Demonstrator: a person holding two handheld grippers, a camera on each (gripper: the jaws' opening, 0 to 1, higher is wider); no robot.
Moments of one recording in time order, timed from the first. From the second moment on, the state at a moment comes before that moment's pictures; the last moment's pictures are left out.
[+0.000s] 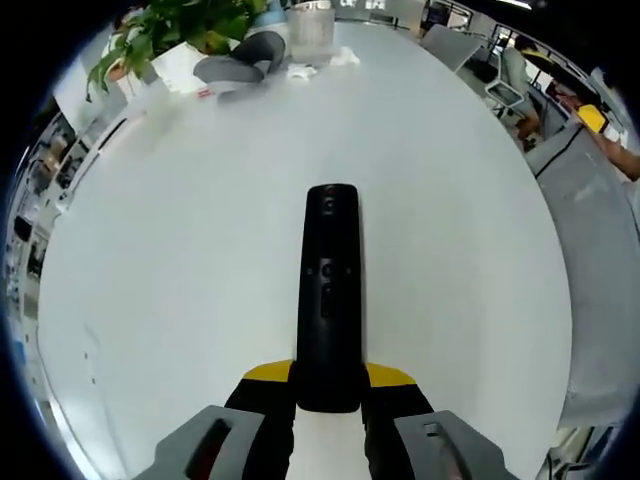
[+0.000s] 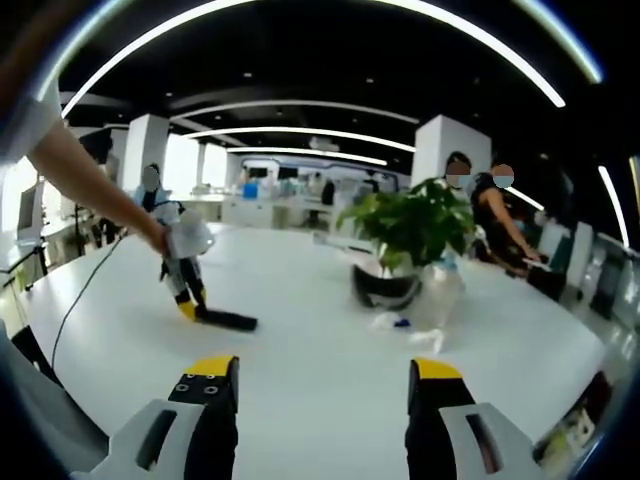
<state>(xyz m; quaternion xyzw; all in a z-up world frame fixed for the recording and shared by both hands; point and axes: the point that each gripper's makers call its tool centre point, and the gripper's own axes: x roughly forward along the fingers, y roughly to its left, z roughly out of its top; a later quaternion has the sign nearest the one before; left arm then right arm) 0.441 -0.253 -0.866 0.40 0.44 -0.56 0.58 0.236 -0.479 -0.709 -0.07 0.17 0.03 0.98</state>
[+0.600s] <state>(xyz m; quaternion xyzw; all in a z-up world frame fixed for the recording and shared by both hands) 0.467 -0.254 -0.867 0.41 0.44 -0.55 0.57 0.236 -0.479 -0.713 -0.07 0.18 0.03 0.98</state>
